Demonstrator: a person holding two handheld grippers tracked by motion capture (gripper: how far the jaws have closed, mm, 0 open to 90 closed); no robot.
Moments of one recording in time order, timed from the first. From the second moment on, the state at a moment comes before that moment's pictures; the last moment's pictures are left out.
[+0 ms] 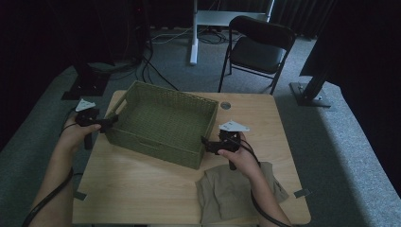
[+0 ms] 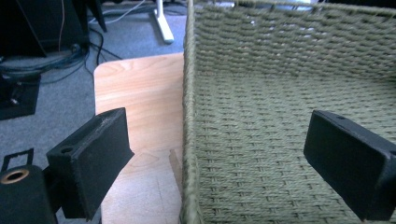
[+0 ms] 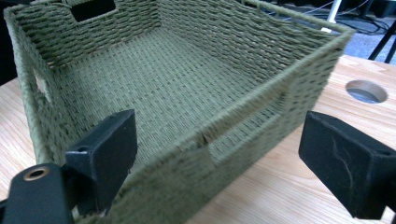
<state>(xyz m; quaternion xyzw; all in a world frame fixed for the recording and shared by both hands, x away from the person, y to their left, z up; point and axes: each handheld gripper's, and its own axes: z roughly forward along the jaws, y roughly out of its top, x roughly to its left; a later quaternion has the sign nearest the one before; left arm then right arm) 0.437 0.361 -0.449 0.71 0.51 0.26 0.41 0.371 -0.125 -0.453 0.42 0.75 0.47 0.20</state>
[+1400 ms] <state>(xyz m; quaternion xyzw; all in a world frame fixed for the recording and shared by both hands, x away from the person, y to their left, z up) 0.443 0.338 -0.461 0.68 0.58 0.27 0.36 0.369 -0.087 -0.473 0.49 0.74 0.41 0.22</state>
